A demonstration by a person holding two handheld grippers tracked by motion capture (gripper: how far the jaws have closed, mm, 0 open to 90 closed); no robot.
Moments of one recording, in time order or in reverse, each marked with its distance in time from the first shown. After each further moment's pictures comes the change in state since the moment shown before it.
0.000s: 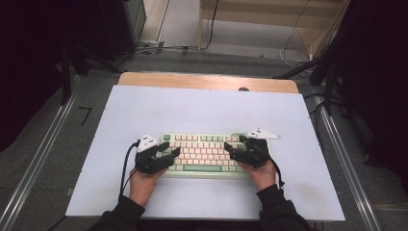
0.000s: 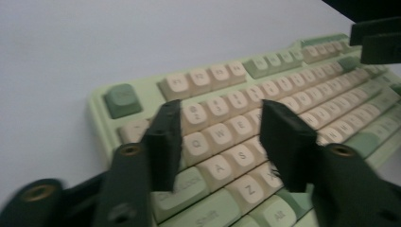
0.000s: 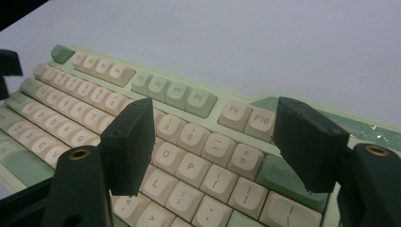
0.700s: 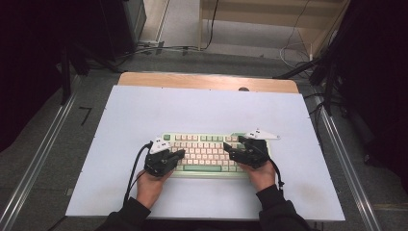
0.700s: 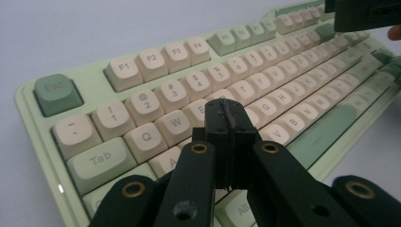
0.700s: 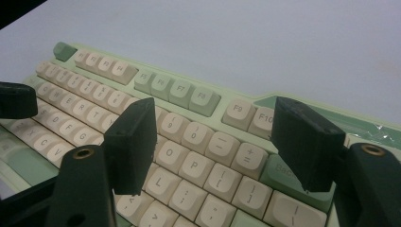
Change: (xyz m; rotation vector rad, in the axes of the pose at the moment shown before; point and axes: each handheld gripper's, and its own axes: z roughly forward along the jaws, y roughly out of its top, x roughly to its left) left arm -0.017 -0.001 0.010 0.077 -0.030 0.072; right arm 0.002 -0.001 0.001 0.001 0.004 -0.006
